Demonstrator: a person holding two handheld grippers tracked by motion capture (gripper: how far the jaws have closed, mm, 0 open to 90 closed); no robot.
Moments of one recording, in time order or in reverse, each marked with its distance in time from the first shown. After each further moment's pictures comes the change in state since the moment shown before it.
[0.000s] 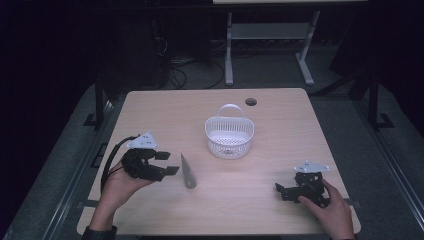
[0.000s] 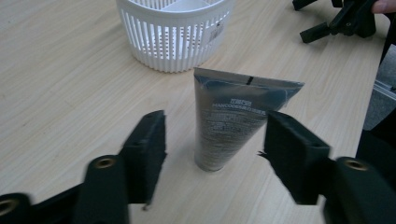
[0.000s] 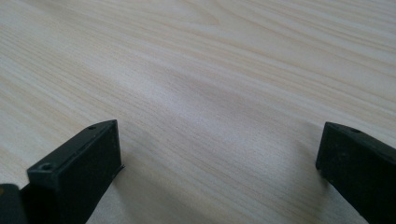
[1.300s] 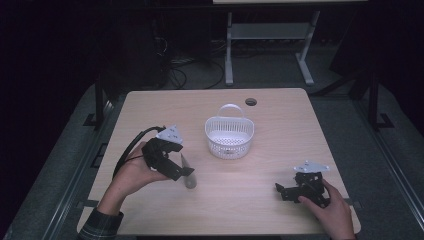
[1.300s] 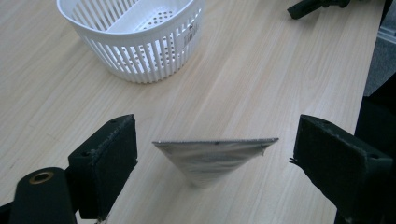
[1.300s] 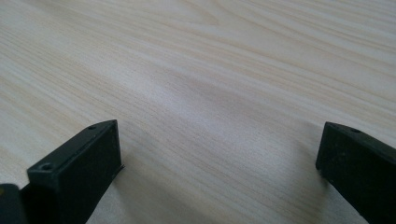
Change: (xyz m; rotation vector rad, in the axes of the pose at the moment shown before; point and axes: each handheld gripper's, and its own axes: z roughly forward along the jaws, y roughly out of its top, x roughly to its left) left arm -0.016 0.051 0.029 0.171 -0.034 0.144; right arm 0.000 0.000 0.000 0.000 0.002 -0.001
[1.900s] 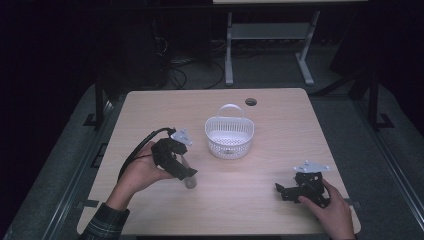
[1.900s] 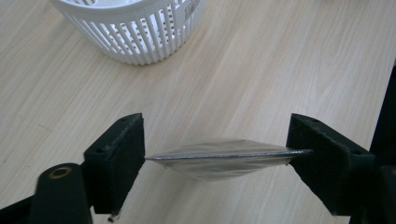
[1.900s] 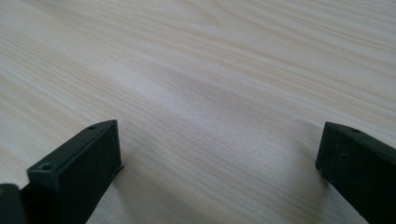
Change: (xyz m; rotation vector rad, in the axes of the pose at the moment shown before) left arm 0.002 0.006 0.021 0.123 0.013 0.030; right arm 0.000 0.000 0.000 0.000 0.000 0.000
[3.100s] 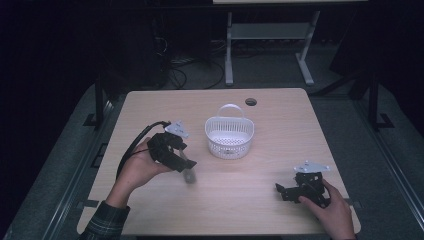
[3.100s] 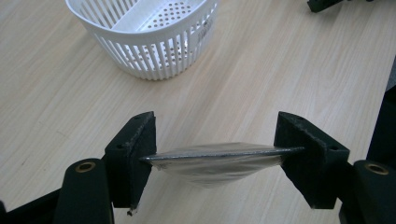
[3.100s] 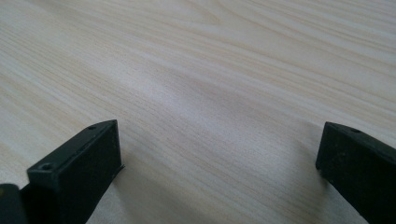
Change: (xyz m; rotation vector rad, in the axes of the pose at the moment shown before) left arm 0.007 0.005 -0.016 -0.074 0.014 -0.051; right arm -0.001 0.000 0.000 0.000 0.005 -0.005
